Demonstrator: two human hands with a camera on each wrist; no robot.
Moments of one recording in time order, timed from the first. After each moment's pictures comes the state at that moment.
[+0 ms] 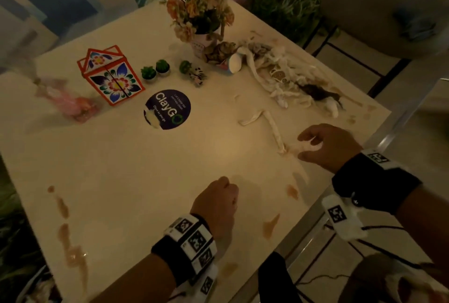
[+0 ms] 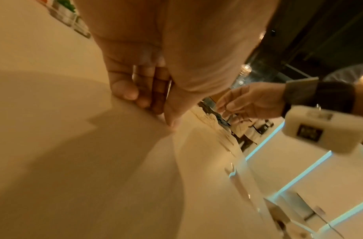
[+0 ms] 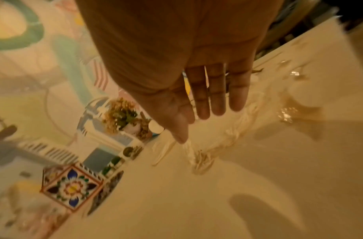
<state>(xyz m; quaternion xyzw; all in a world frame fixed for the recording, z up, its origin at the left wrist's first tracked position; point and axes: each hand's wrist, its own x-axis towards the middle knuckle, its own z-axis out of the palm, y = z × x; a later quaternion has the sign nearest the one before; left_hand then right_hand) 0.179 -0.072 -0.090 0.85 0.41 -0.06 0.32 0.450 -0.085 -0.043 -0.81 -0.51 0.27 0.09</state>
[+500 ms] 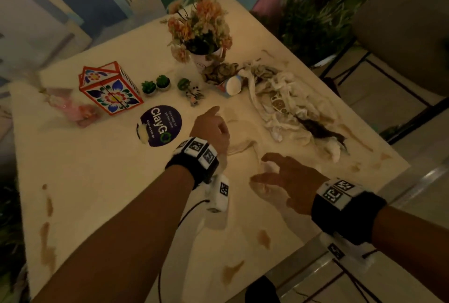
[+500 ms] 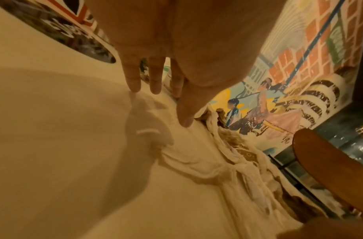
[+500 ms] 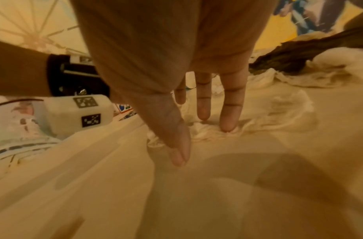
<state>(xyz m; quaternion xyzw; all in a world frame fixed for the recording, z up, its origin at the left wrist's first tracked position) 0.290 0.098 -0.083 0.73 0.61 0.08 0.30 0.490 -0.033 -0.058 -0.51 -0.80 0.28 -0.17</state>
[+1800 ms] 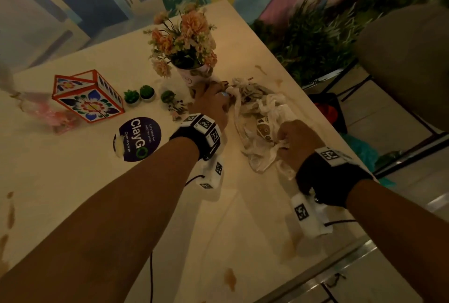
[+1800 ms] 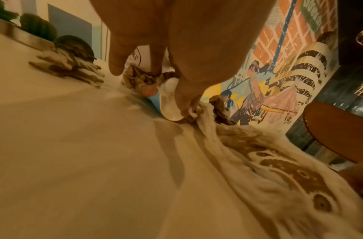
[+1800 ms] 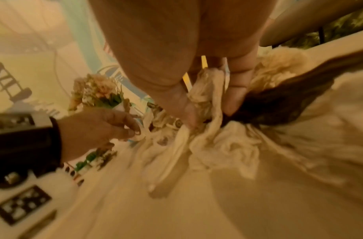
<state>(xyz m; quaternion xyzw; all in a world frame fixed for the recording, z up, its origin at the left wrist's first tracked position) 0.355 0.183 -0.081 0.78 0.60 0.08 0.16 0.556 0.080 -0.068 -0.72 -0.64 0.27 0.04</state>
